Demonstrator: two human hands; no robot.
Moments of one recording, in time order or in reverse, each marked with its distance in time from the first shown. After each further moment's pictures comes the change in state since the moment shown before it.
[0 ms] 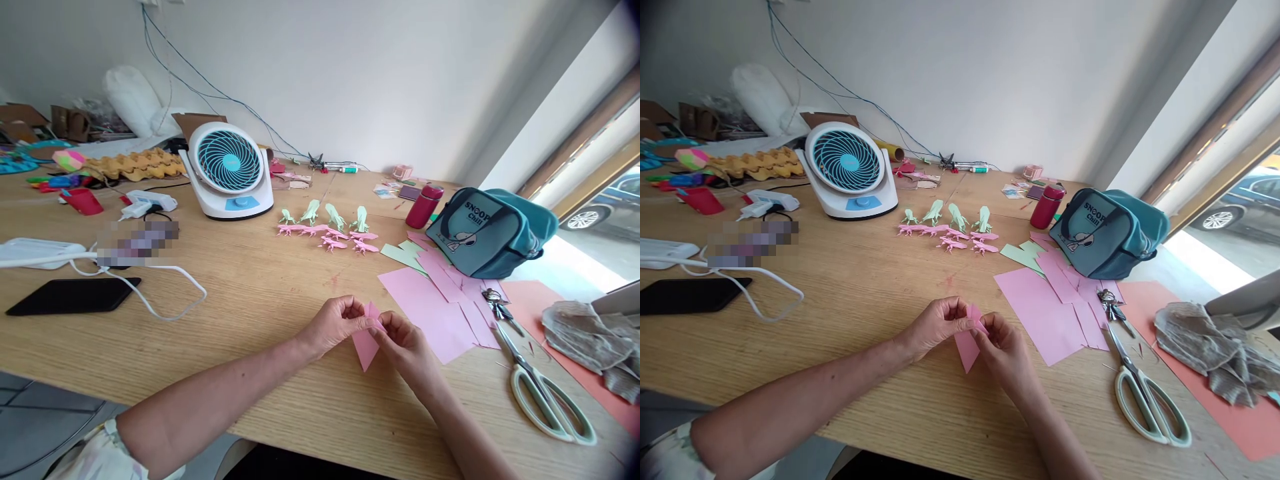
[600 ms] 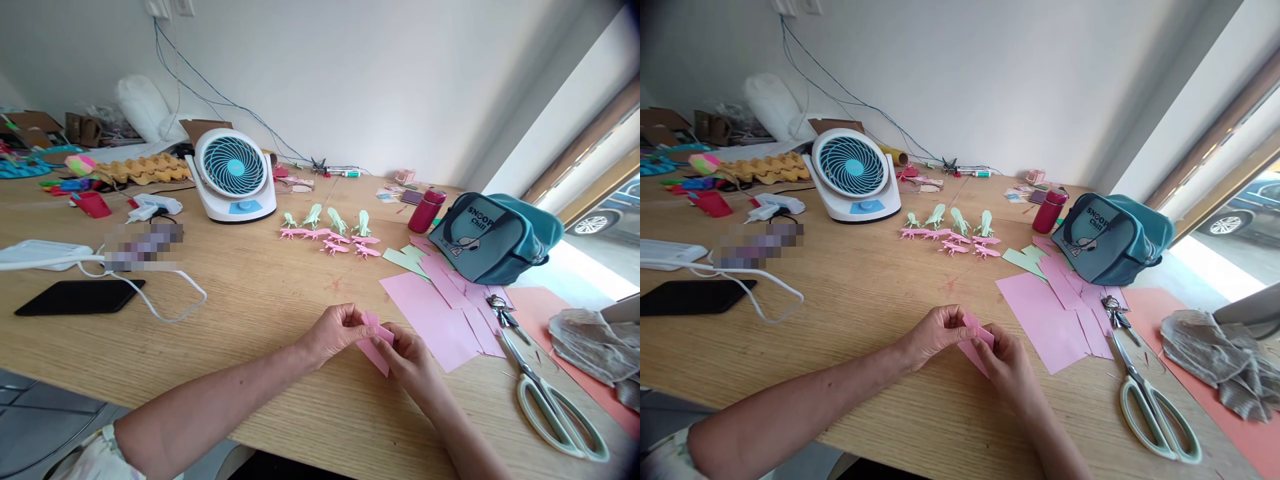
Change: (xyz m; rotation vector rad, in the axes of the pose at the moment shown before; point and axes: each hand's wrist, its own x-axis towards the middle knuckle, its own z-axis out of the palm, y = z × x) left_hand -0.005 -0.003 0.000 -0.006 0.005 -0.029; right_hand -0.005 0.000 -0.002 -0.109 -0.069 0.014
